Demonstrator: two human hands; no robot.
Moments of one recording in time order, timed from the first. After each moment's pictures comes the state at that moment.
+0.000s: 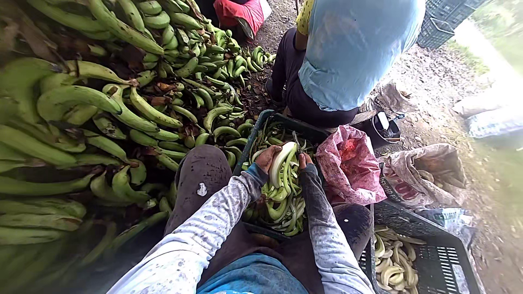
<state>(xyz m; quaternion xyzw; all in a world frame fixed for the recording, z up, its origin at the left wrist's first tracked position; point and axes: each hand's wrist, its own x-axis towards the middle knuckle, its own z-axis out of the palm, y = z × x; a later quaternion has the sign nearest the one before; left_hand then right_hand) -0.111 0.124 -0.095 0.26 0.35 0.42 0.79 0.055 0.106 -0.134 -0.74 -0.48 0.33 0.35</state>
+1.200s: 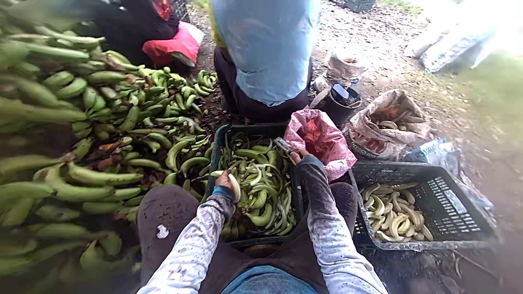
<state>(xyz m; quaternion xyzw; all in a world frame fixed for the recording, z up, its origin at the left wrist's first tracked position) -0.096 0.123 -0.143 0.28 0.68 0.37 0.56 0.145 0.046 -0.100 -0.85 -0.39 0.23 0.27</state>
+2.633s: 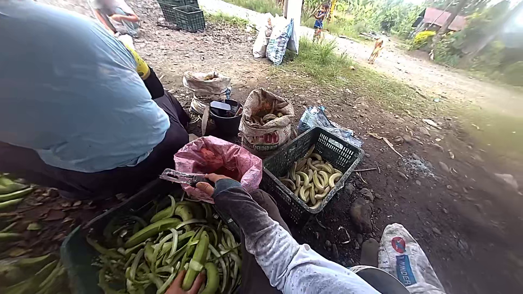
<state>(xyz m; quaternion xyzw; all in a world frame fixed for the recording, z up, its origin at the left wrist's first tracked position) -0.105 0.053 -0.177 0.83 0.46 0.00 0.33 0.169 0.025 -0.065 -0.76 -0.38 0.26 0.46</state>
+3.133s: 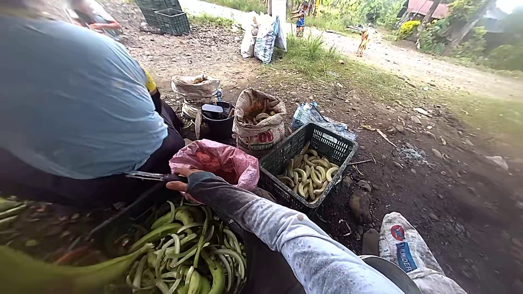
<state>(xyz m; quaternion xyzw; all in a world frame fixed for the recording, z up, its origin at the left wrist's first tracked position) -0.124 0.205 -0.091 0.64 0.09 0.41 0.64 0.148 0.052 0.011 -0.76 -0.41 0.30 0.41</state>
